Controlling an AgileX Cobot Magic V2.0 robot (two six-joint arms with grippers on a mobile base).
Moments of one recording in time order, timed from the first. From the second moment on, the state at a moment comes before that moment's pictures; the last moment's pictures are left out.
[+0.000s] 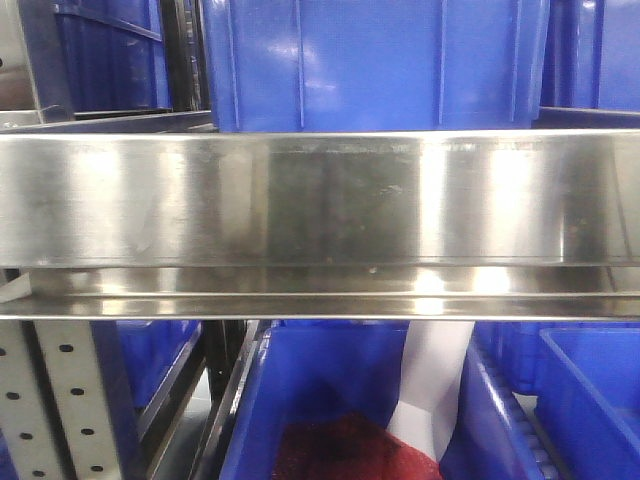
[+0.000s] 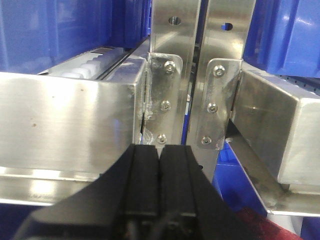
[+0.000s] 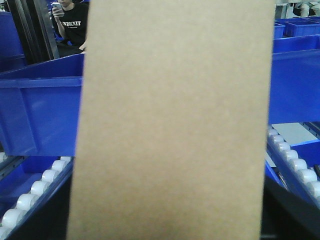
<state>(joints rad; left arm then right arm) -0.07 -0.01 0.03 -0.09 0.11 0.02 0.14 0.30 -0.70 -0.22 0.55 0.31</state>
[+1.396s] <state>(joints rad) -0.07 -0.01 0.03 -0.09 0.11 0.02 0.47 1.01 -1.12 -0.25 0.55 -0.71</state>
